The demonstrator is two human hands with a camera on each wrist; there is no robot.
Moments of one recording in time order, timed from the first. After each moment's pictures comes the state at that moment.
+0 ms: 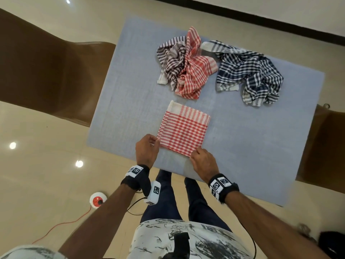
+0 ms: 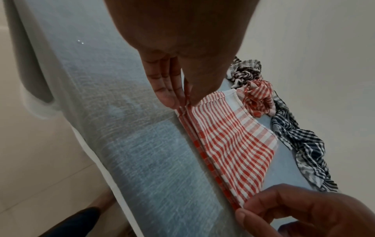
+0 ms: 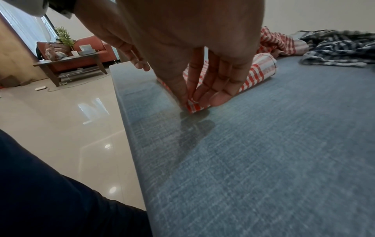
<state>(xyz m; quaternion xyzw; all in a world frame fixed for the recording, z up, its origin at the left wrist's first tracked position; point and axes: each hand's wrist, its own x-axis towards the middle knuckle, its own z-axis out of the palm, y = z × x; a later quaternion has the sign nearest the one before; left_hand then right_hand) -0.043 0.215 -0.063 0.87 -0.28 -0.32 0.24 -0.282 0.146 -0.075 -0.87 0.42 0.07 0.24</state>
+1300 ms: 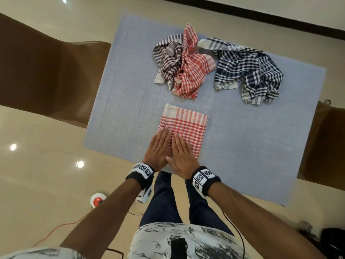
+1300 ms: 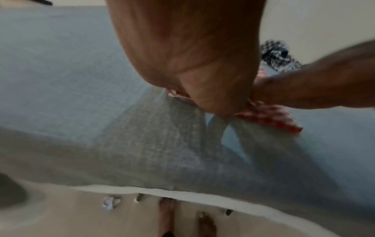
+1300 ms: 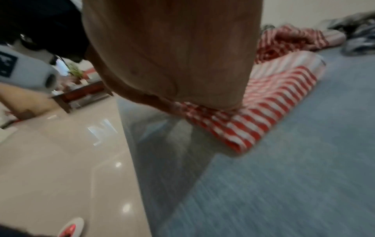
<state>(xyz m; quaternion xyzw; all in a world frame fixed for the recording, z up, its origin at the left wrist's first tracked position) -0.063 0.224 -0.105 0.70 -0.70 -0.17 0.03 -0.220 0.161 -0.075 -0.90 0.34 0.11 0.27</state>
